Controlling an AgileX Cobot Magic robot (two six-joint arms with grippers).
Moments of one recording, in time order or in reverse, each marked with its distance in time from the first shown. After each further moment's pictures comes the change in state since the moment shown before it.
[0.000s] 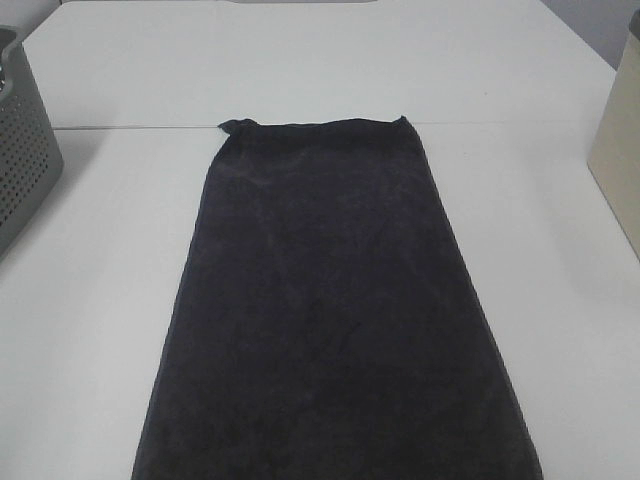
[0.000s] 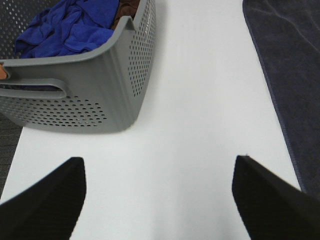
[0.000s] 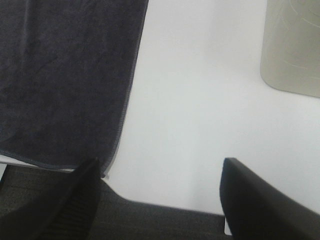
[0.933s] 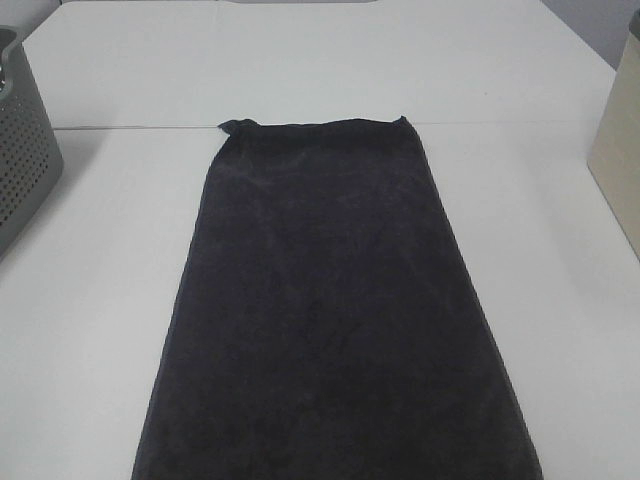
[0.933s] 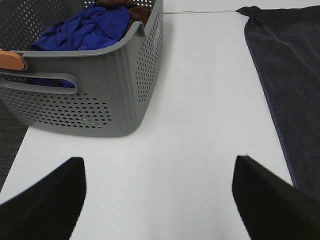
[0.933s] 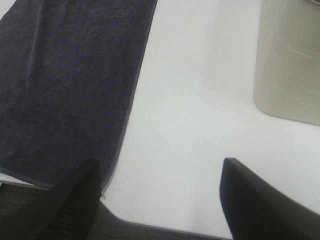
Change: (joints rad) left arm 0.000 -0.196 0.041 0.017 0.051 -0.060; right arm 0.000 -0.130 0.022 -0.001 -0.017 -0.015
